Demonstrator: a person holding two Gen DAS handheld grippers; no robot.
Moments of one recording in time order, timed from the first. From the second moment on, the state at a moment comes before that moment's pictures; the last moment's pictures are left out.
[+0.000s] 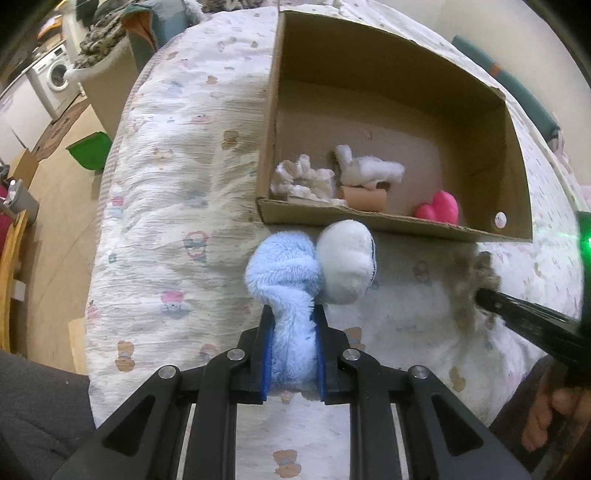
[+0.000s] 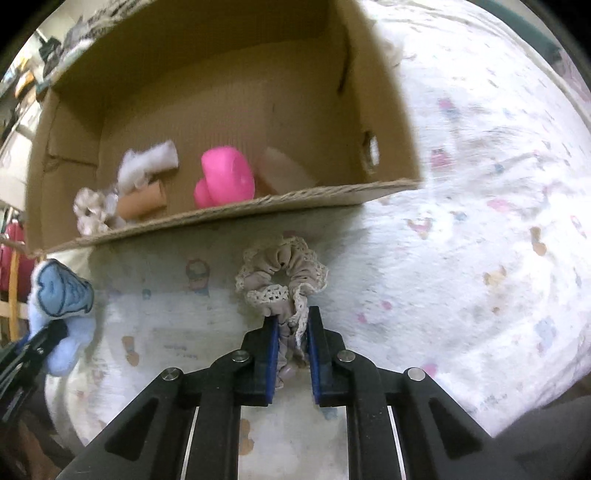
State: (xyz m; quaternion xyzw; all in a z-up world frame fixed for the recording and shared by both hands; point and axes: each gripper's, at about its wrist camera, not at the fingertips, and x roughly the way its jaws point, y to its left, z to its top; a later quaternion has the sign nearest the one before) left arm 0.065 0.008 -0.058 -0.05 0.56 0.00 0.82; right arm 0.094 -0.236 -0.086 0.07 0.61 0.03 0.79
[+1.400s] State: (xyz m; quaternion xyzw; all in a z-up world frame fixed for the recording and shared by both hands) left arm 0.129 -0.008 0.035 -0.03 0.43 -0.04 0.90; right arm 0.121 -0.245 0.024 0.13 0.42 0.13 0.89
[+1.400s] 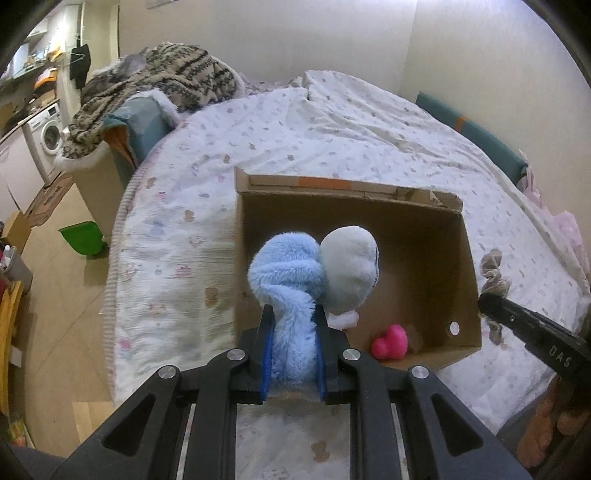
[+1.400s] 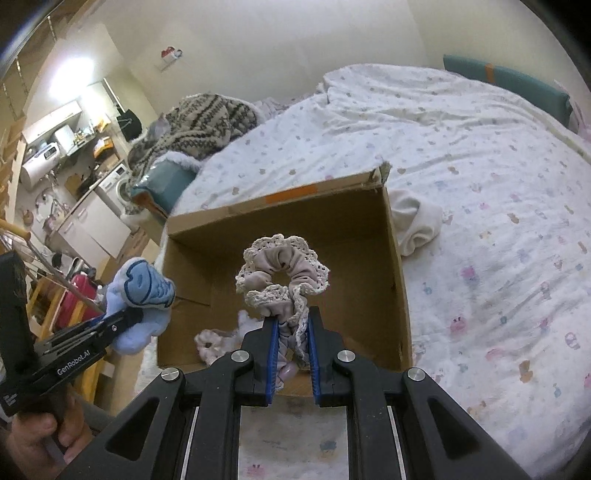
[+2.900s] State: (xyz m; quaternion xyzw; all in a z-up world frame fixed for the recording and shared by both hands) left arm 0.136 -0.028 -0.014 -0.01 0.43 -0.06 0.90; right arm 0.135 -0.234 -0.038 0.12 0.51 0.12 0.84
